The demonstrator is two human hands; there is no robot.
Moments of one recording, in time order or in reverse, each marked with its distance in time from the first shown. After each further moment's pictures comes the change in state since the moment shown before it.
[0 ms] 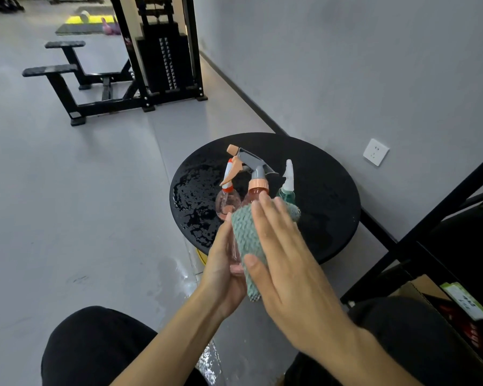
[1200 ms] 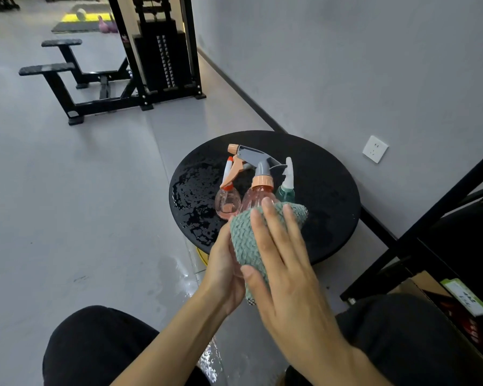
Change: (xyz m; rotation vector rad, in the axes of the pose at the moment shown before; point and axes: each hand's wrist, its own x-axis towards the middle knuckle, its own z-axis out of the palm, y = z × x) left_hand 0.002 -0.001 0.006 0.069 0.073 0.085; right_hand -0.011 -0.006 0.016 0.010 0.132 0.031
